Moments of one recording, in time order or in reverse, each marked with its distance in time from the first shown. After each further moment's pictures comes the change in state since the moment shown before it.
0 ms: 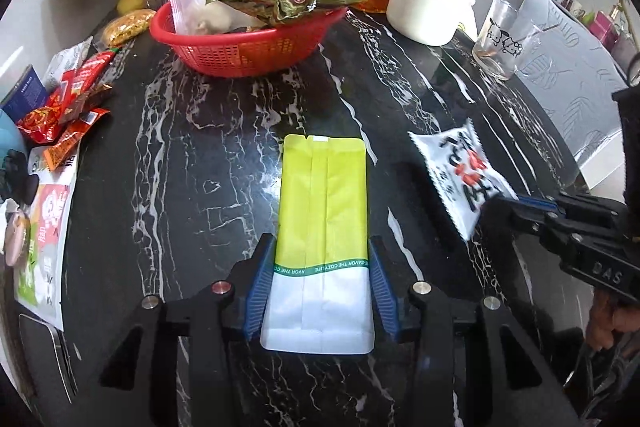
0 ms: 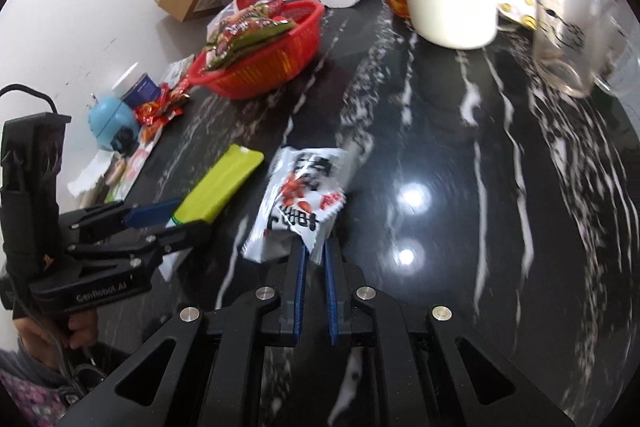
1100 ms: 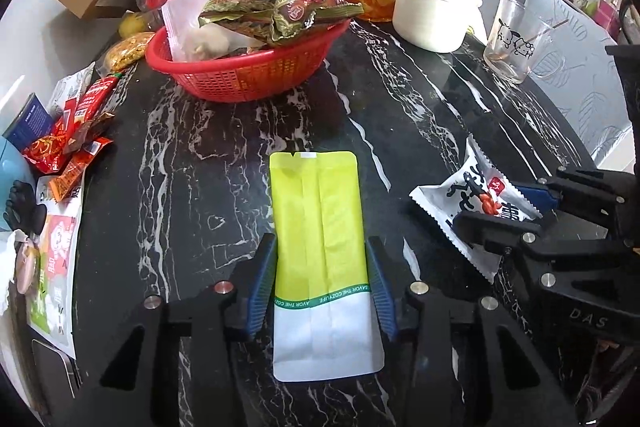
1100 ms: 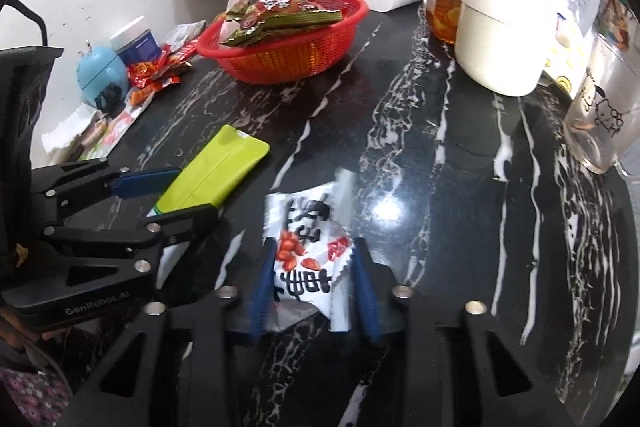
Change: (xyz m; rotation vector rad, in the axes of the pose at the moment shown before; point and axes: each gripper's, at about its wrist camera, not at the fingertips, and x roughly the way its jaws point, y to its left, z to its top) left arm 0.009 -0.002 0.012 0.039 -0.038 0.059; right arm 0.031 0.026 0.022 -0.208 0.031 -0.106
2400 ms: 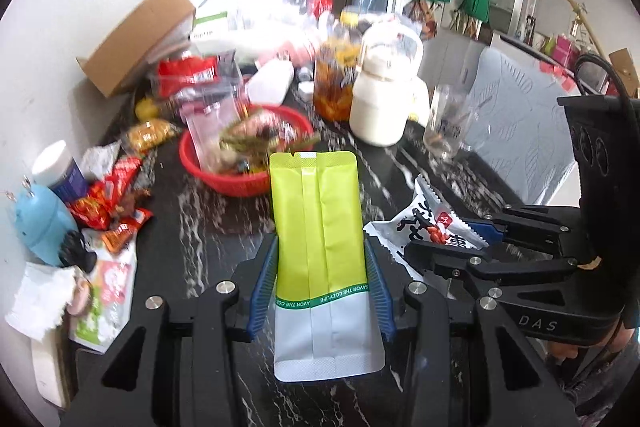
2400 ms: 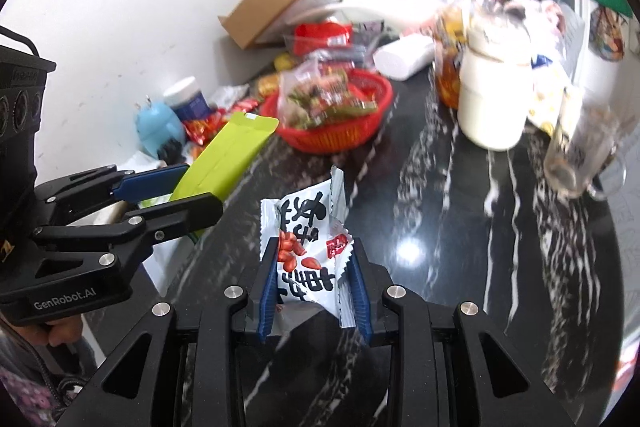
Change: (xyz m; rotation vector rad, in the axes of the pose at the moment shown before) left arm -0.120 -0.003 0.008 0.032 -0.271 -0.078; right arm -0.086 0.033 0.005 0.008 -0.194 0.073
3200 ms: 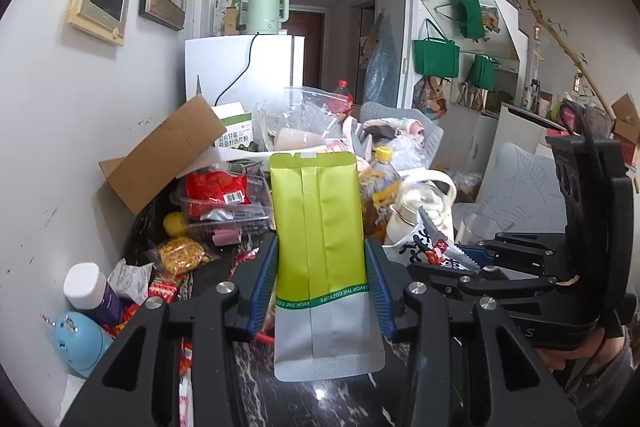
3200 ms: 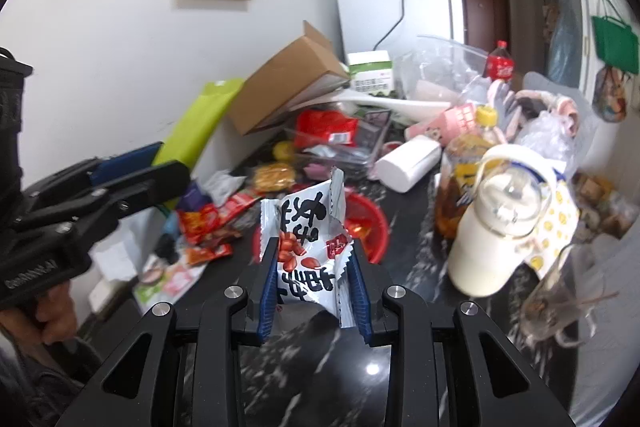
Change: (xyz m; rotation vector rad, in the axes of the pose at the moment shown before) left arm -0.022 0.051 0.111 -0.006 -0.280 0.040; right arm -0.005 0.003 0.126 -0.091 -0.156 -0.043
